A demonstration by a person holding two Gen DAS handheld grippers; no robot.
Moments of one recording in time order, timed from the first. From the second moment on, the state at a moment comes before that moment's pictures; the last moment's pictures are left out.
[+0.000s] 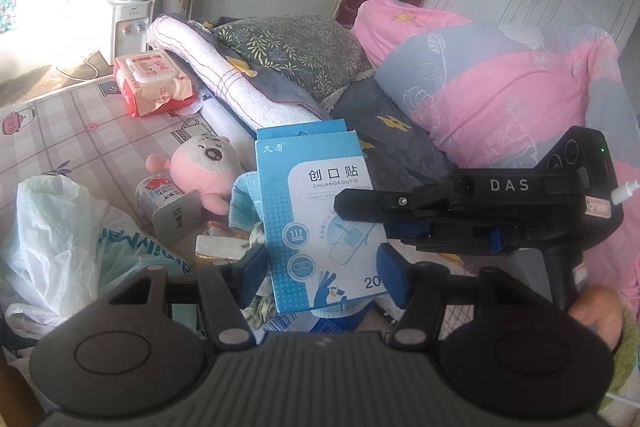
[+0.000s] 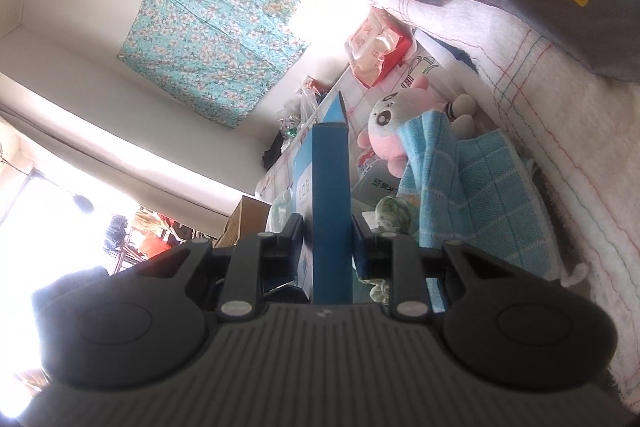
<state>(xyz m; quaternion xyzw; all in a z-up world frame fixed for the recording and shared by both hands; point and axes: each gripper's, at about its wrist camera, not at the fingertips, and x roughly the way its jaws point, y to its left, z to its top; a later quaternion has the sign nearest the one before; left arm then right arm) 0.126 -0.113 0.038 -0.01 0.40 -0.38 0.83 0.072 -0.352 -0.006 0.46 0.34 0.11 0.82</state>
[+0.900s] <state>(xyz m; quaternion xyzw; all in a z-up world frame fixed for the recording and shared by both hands) 0.142 0.174 0.076 -0.13 0.39 -0.10 0.91 0.240 -0.032 0.045 0.34 0.48 0.33 0.74</state>
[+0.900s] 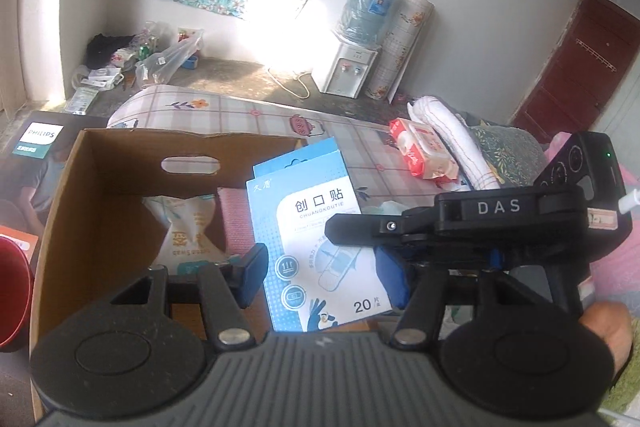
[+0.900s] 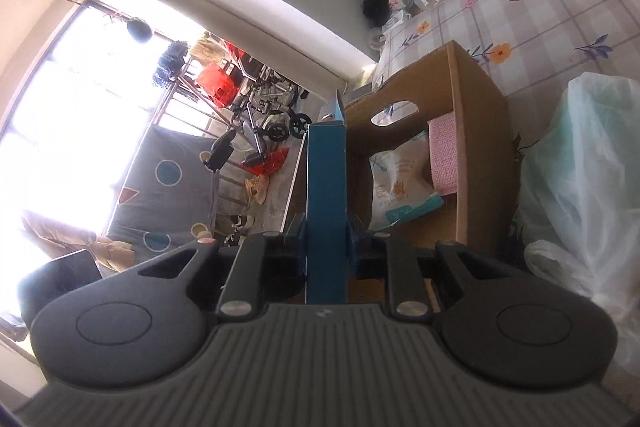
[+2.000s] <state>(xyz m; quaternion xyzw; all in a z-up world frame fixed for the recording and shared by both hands) 0.143 0.309 0.056 -0.14 0.37 0.07 0.92 0.364 0.161 -0.020 0.23 0.56 0.28 0.74</state>
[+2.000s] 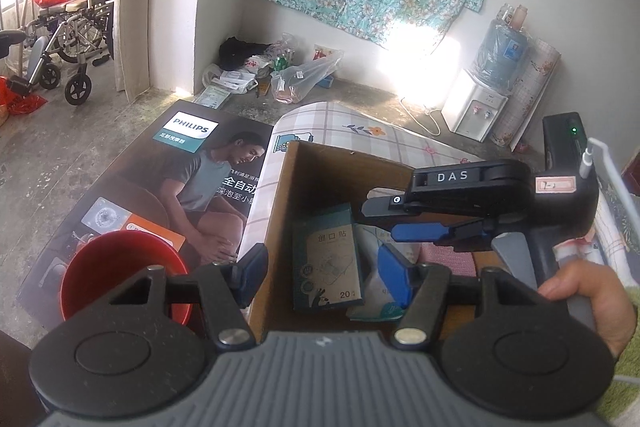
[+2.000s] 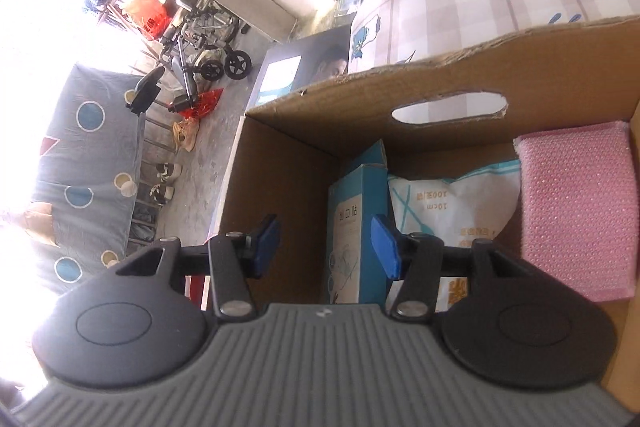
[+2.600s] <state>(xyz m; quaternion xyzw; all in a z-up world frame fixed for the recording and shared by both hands) 0.118 0.254 0.068 -0.10 0.36 0.05 0.93 0.323 0.098 -0.002 0.25 0.52 0.29 0.76</state>
